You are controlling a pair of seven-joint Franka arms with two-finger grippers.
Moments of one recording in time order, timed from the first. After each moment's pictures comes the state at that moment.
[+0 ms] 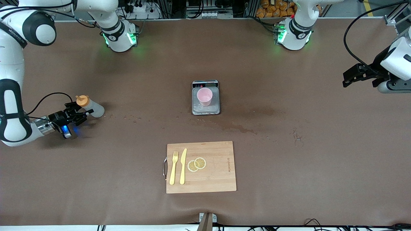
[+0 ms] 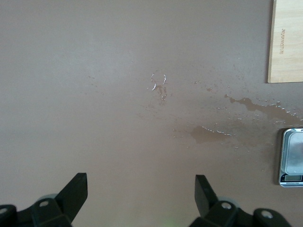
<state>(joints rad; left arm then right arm) 0.00 0.00 -0.10 -1.57 0.01 1.55 -0.08 -0.50 1.00 0.04 -1.34 0.49 1.16 0.30</state>
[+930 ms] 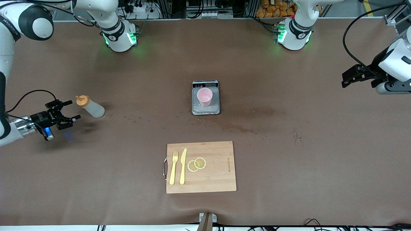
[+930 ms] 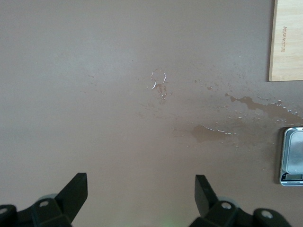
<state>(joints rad) 0.00 0.00 -0.10 -1.57 0.01 1.55 -0.08 -0.50 0.92 0.04 -1.20 0.45 1.09 0.52</state>
